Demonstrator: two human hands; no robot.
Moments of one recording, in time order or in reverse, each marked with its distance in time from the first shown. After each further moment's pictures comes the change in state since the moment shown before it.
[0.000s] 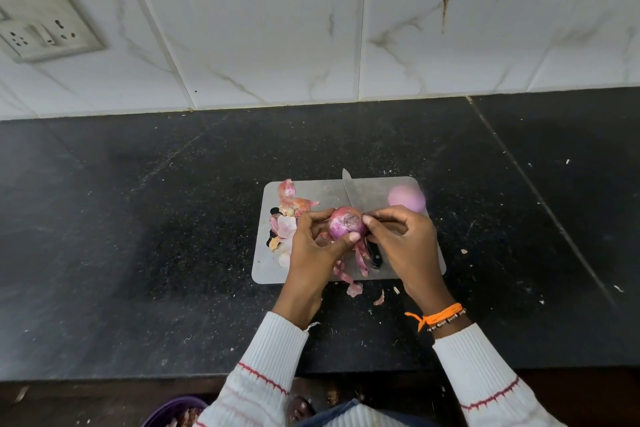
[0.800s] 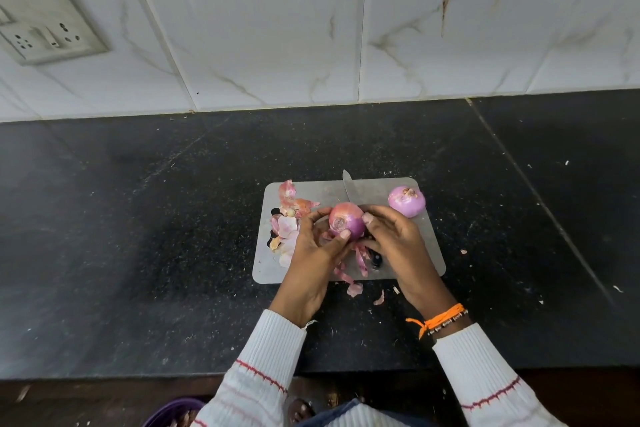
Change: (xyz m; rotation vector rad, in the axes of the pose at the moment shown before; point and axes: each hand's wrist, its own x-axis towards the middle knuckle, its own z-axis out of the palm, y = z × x) left_hand -0.001 0.004 0.002 -0.281 -0.047 -0.121; right_hand -0.002 0.000 0.002 0.318 -0.220 0.188
